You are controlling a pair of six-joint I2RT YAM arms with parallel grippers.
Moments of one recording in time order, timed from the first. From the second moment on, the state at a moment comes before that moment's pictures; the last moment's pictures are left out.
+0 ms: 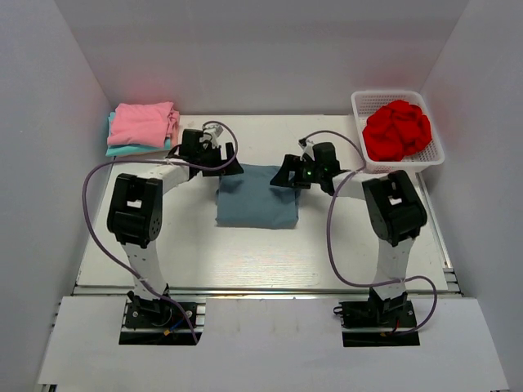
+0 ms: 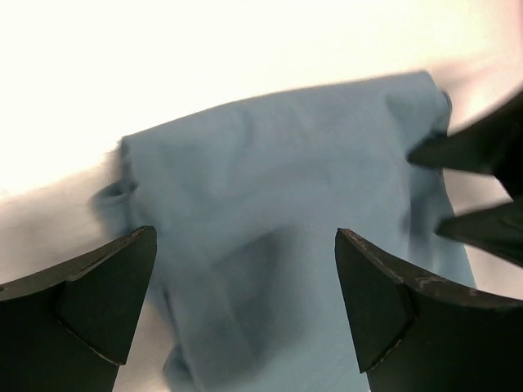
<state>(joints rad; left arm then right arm) -0.21 1.95 1.27 -0.06 0.47 -0.27 0.39 2.00 1.14 0.26 -0.55 0.47</state>
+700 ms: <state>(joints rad) -0.22 1.68 1.12 -0.30 0.30 -0.18 0.39 1.35 0.86 -0.01 -0.40 0.38</state>
